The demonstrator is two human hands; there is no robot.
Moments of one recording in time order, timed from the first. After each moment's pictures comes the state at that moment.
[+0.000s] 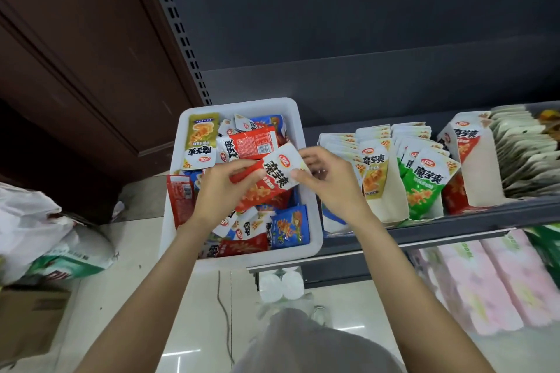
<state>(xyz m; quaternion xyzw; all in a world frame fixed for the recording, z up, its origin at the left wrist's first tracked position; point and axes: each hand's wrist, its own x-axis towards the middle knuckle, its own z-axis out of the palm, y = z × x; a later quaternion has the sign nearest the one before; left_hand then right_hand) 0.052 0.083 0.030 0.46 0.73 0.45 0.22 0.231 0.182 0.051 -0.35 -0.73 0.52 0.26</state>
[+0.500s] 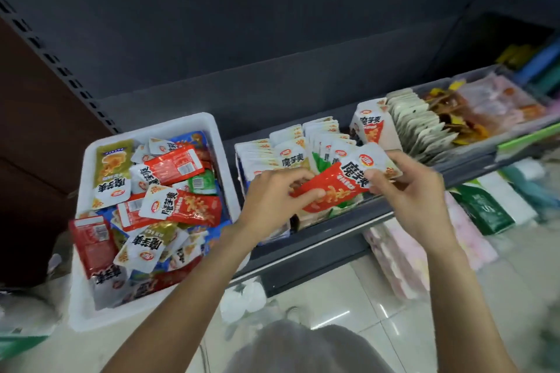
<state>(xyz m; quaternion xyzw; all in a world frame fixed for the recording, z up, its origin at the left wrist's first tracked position) 0.217 0.168 0.053 0.67 0.62 0.34 0.23 0.427 0.202 0.083 -0.50 -0.67 0.38 0.41</state>
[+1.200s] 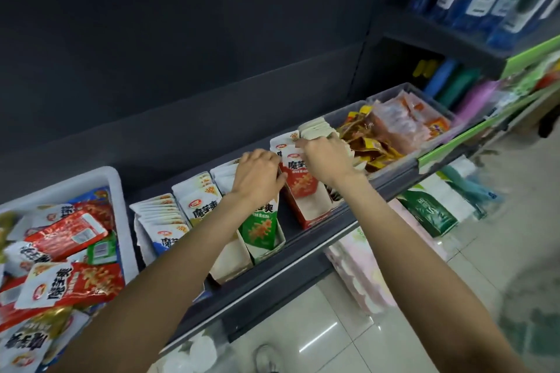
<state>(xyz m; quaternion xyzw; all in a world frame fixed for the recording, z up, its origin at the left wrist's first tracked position) 0.321 0.348 0.029 0.77 0.63 0.05 0.02 0.472 0.389 0.053 -0.53 -0.85 -0.07 0.02</state>
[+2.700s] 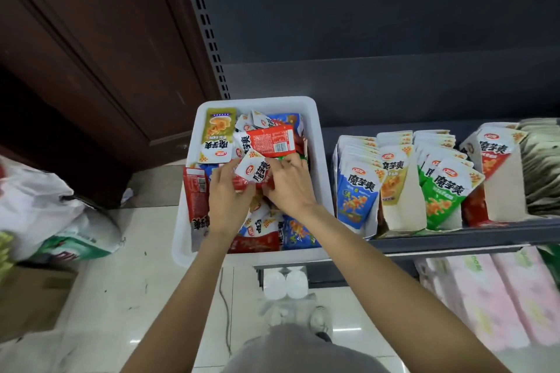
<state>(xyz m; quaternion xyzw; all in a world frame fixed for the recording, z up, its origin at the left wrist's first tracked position) 0.046 0.073 -0.019 0.33 0.84 0.42 0.11 0.133 0.179 -0.033 -0.31 -0.94 0.11 0.11</state>
